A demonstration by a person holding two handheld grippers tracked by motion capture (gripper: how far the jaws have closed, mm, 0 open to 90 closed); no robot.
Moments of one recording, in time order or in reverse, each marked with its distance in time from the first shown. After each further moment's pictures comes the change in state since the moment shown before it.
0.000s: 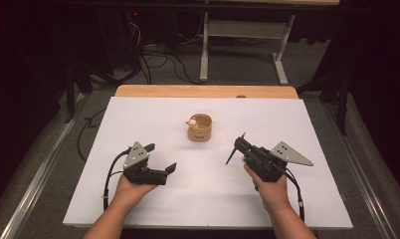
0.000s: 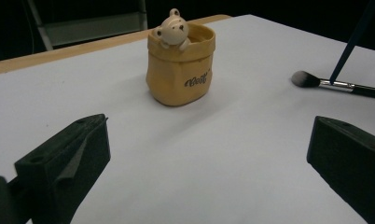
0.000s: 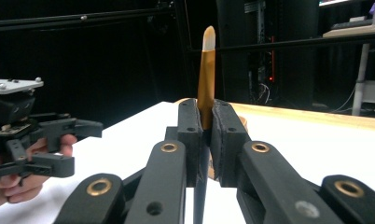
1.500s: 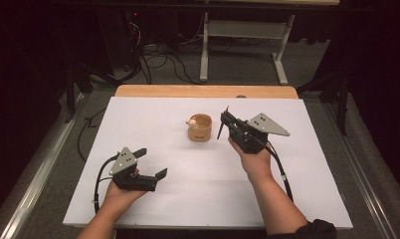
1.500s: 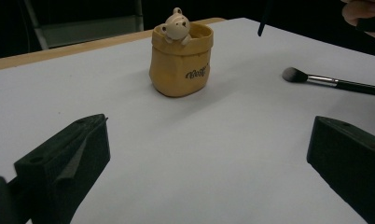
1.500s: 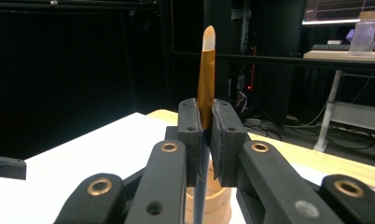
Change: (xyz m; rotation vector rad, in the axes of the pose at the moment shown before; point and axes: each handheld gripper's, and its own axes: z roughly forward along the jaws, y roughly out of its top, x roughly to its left) left arm 0.005 -0.008 -0.024 -0.027 -0.026 -0.002; right arm 0.003 0.041 0.069 0.018 -0.077 -0.118
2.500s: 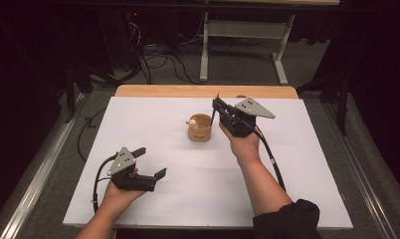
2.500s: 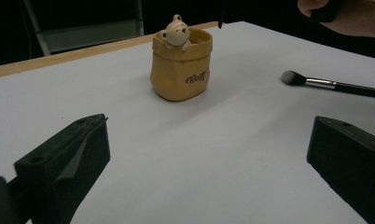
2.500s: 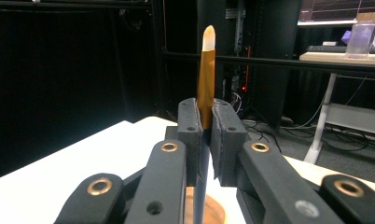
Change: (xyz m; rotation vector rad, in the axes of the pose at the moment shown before) left arm 0.000 0.002 -0.003 -0.009 -0.001 0.010; right arm -0.007 0.014 0.047 0.007 -0.031 0.000
